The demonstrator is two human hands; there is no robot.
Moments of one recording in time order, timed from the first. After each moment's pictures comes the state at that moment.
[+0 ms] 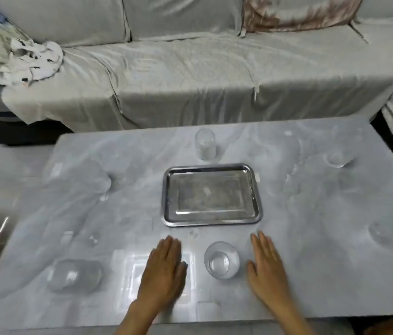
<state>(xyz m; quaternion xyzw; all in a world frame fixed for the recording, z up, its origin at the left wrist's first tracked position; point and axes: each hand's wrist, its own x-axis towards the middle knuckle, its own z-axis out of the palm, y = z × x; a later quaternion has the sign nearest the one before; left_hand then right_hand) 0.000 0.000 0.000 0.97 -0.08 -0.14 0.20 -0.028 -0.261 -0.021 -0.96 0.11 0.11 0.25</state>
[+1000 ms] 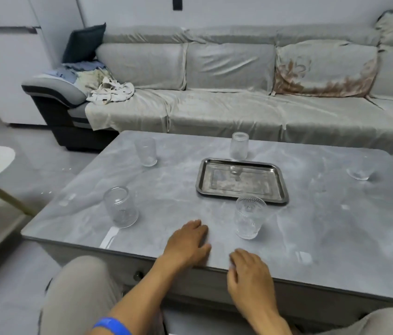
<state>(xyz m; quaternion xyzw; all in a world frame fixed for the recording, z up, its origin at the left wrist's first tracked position) -0.071 0.020 -0.056 0.98 -0.10 -0.07 0.15 -0.143 -0.158 -0.080 -0.98 -0.07 -0.08 0.17</state>
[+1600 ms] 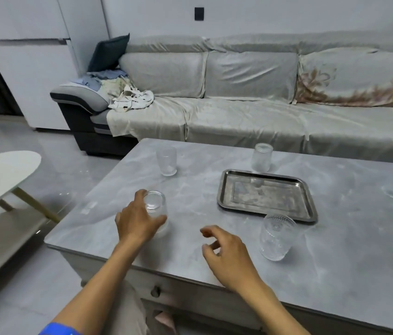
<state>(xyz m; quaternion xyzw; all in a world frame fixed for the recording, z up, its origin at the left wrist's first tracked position) -0.043 0.159 0.006 0.93 0.20 0.16 0.25 -0.082 -0.068 -0.008 -0.89 -0.17 0.00 0.43</state>
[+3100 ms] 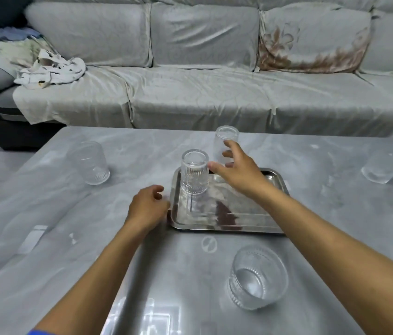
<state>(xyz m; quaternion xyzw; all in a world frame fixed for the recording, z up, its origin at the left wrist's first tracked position) 0.147 0.038 -0.031 0.90 0.14 -0.02 0.42 0.184 -0.179 0.015 -0.89 -0.02 0.01 0.46</state>
